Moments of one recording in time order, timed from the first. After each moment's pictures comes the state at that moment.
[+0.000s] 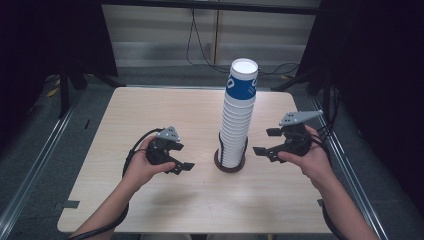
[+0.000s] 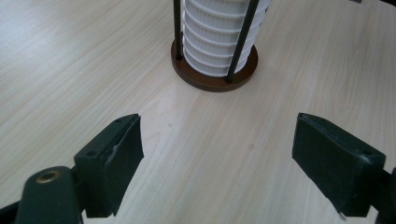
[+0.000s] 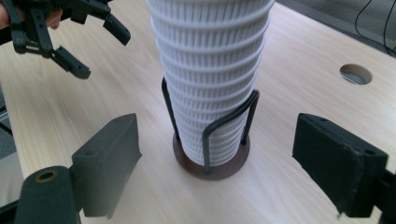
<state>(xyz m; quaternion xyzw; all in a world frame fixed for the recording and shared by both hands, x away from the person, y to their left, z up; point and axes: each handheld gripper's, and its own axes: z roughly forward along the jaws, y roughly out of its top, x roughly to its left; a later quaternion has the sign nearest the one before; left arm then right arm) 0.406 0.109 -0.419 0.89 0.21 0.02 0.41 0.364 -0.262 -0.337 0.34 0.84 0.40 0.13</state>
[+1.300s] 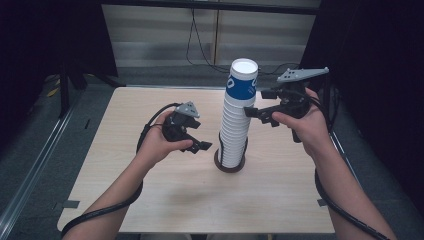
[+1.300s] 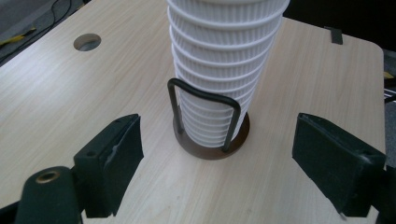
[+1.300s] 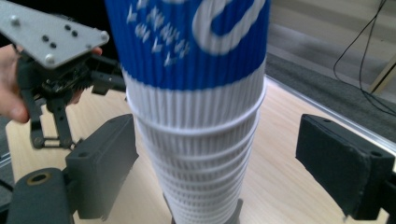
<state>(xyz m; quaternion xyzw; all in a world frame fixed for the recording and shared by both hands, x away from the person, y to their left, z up) 0.426 0.062 -0.348 0.89 0.16 0.05 0.42 0.398 -0.230 -0.251 0.34 0.80 0.47 0.16</state>
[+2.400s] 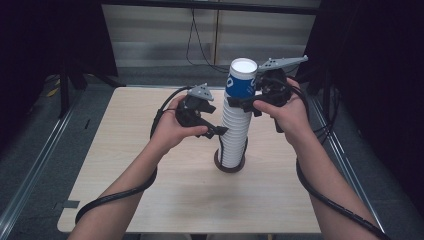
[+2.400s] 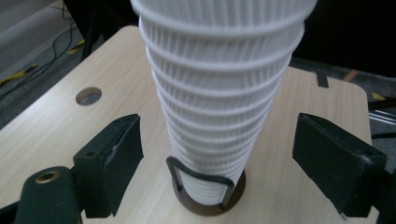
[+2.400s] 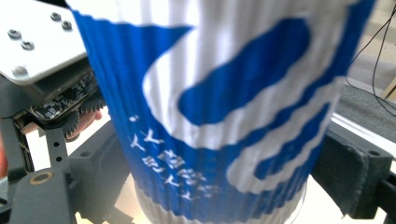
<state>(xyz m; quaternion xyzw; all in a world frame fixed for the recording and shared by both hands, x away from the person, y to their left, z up) 0.440 0.030 -0.306 0.87 0.14 0.06 0.47 0.421 -0.195 -0.245 0.34 0.80 0.47 0.15</state>
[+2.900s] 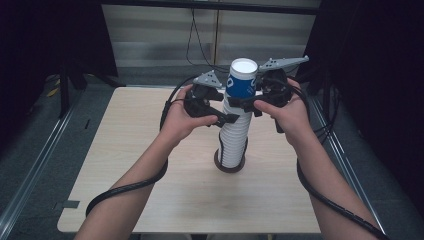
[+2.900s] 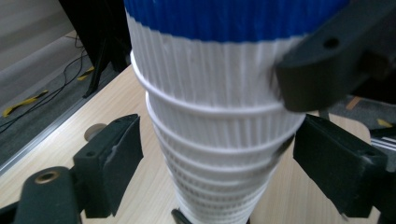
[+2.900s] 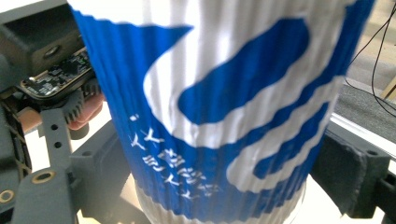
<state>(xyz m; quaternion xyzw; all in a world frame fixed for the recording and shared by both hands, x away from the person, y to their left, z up) 0.447 0.012 -0.289 0.85 0.14 0.07 0.51 0.420 -0.195 -0.245 0.34 0.80 0.47 0.16</state>
